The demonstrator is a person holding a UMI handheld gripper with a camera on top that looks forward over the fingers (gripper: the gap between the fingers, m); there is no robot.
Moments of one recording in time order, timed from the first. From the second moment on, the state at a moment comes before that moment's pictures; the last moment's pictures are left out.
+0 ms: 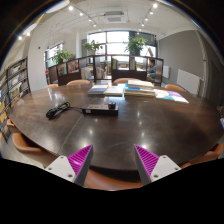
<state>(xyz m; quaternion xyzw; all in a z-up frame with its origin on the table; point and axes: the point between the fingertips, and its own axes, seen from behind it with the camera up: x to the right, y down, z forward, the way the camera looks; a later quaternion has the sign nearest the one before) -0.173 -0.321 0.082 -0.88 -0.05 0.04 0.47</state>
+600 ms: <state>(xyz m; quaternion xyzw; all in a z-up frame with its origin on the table) -0.213 0.007 0.018 -0.89 -0.02 0.02 0.46</state>
